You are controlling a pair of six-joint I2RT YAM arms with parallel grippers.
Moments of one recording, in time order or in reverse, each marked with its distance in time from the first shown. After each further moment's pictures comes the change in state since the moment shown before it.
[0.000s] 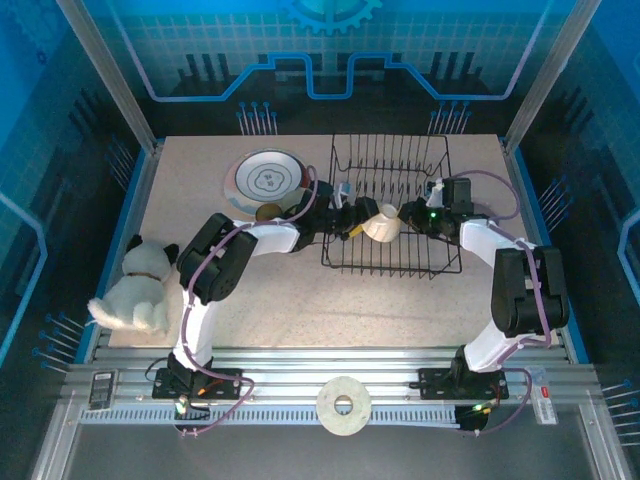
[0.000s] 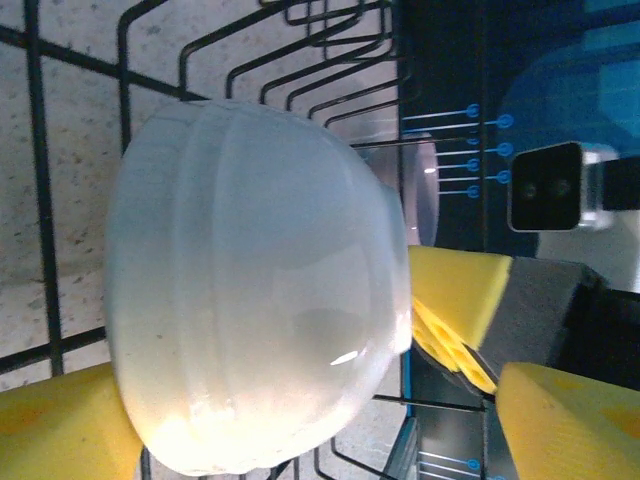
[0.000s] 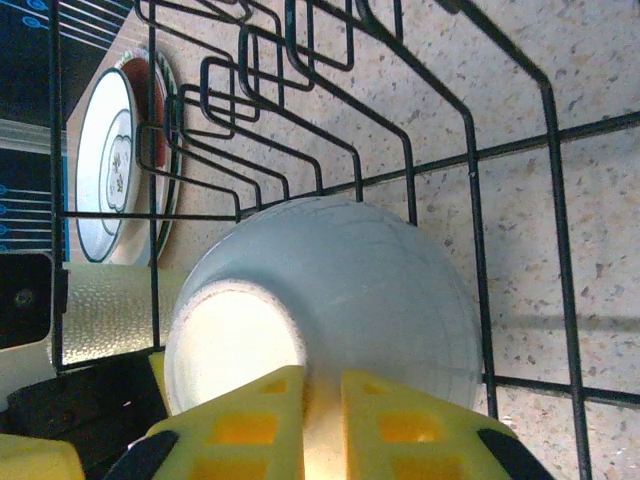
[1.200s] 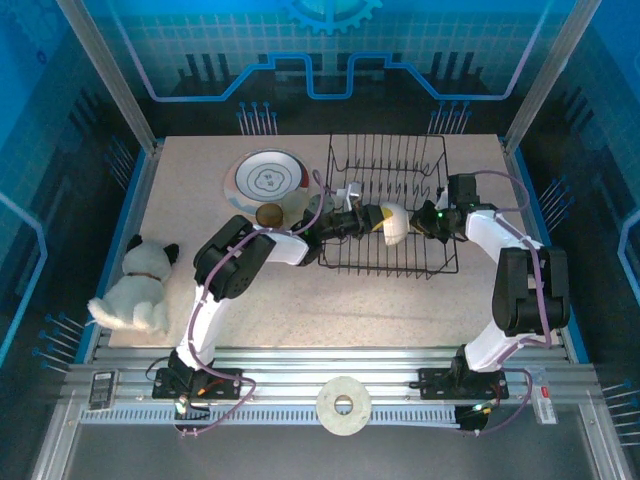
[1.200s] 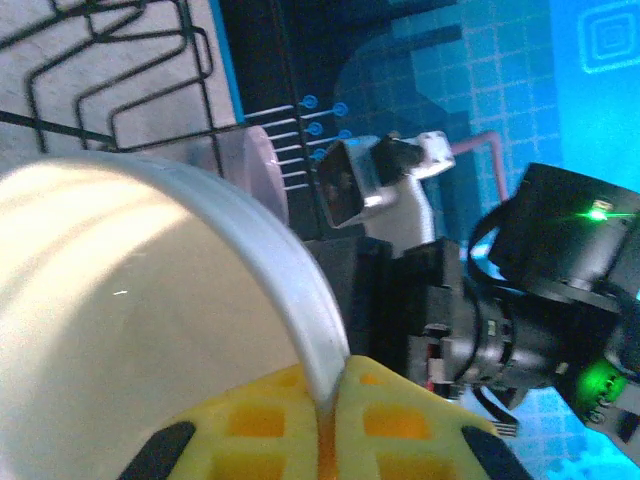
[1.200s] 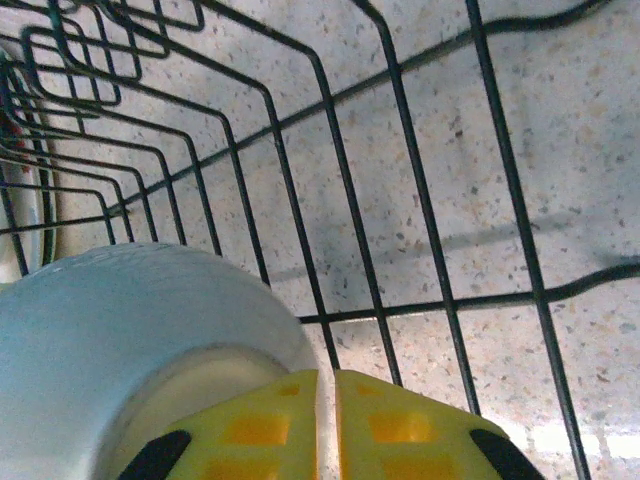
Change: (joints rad) left arm -0.058 0.110 -0.036 0.528 0.037 -0.193; right arm -0.031 0.002 0.103 -0.319 0.111 -0.031
